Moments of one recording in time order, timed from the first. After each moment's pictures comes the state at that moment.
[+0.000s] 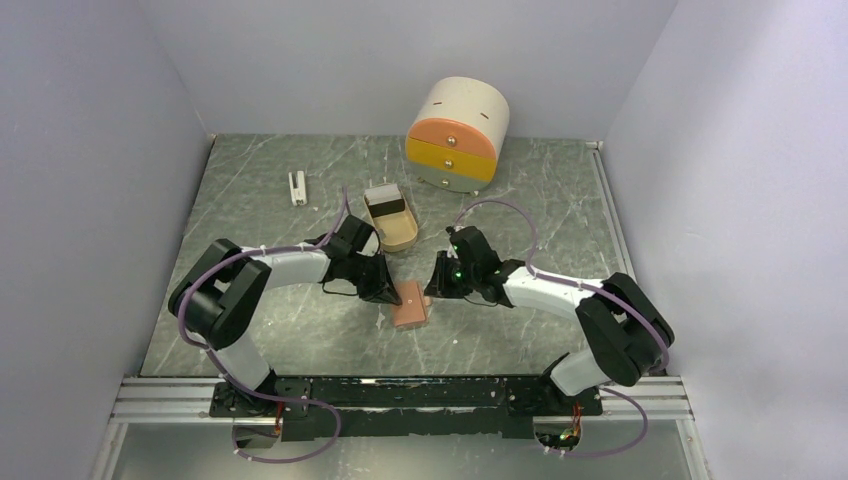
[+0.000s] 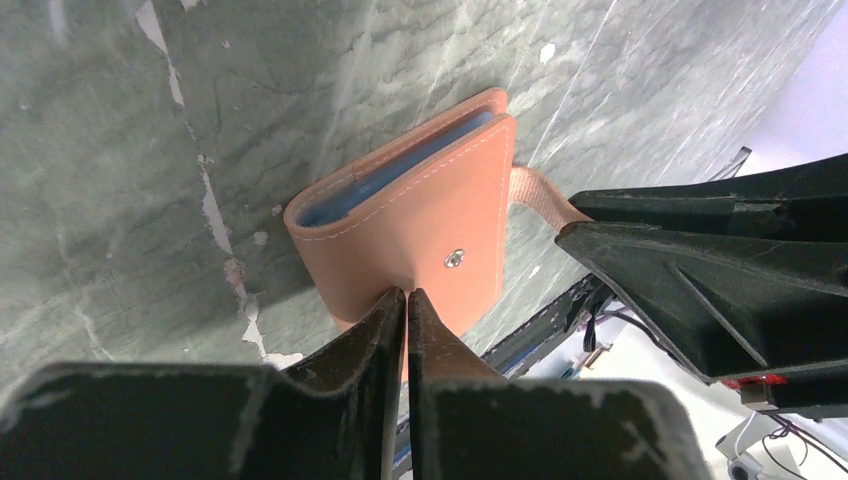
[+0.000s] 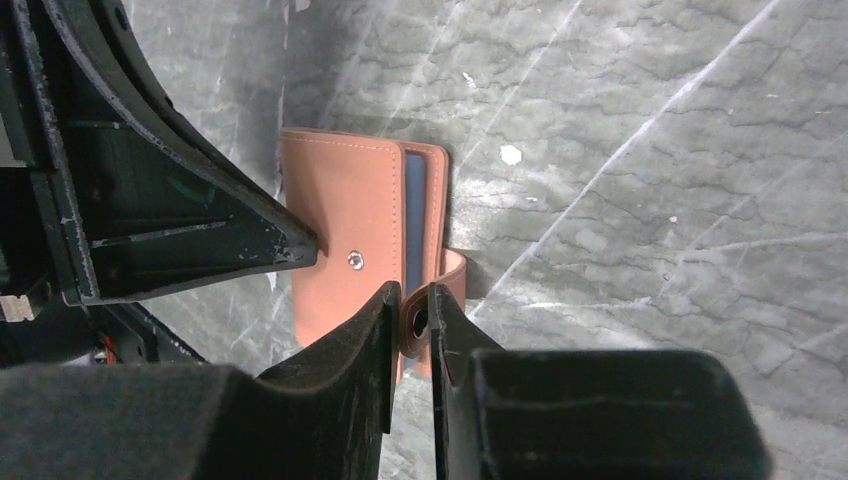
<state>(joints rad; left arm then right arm) -0.60 1.69 0.81 -0.16 0.49 -0.84 0.68 1.47 0.67 -0.03 -0.19 0.65</state>
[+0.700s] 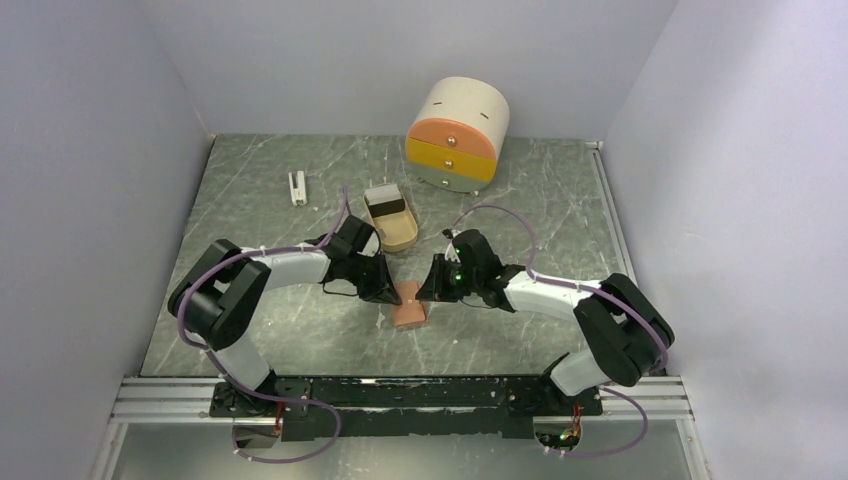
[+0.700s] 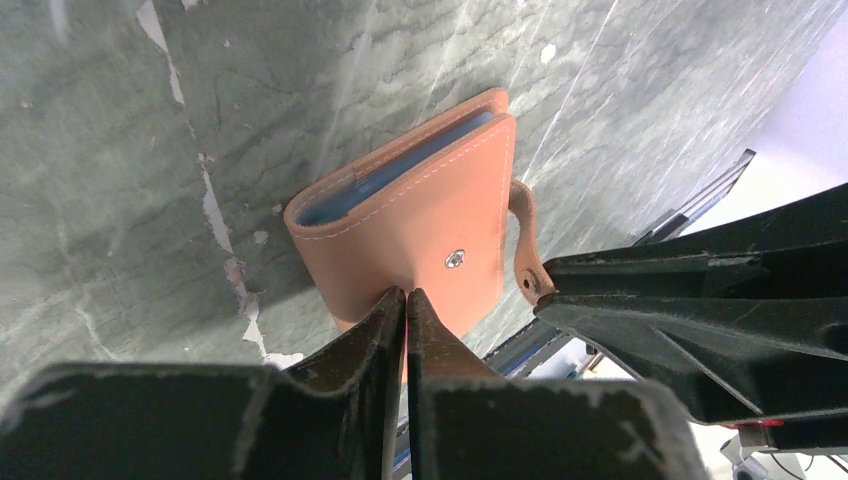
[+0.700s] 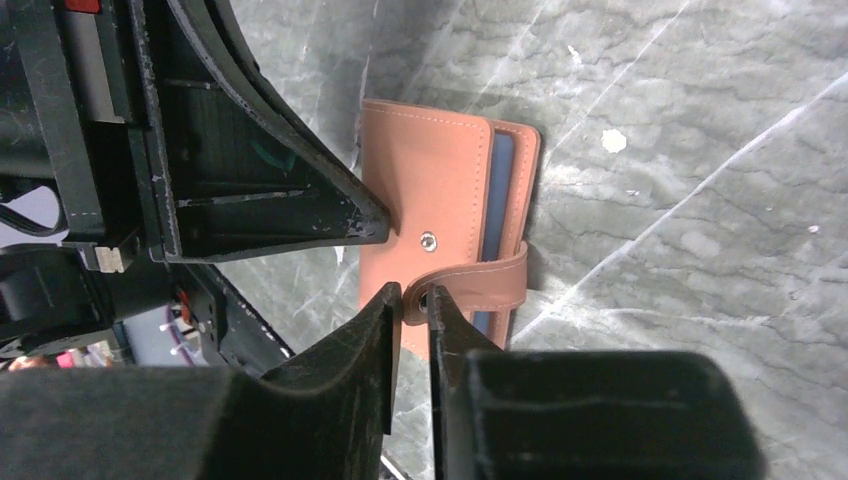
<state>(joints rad) -0.61 1.69 0.81 -0.16 0.47 -0.84 0.68 1.47 0.62 0.10 -0.33 0.71</state>
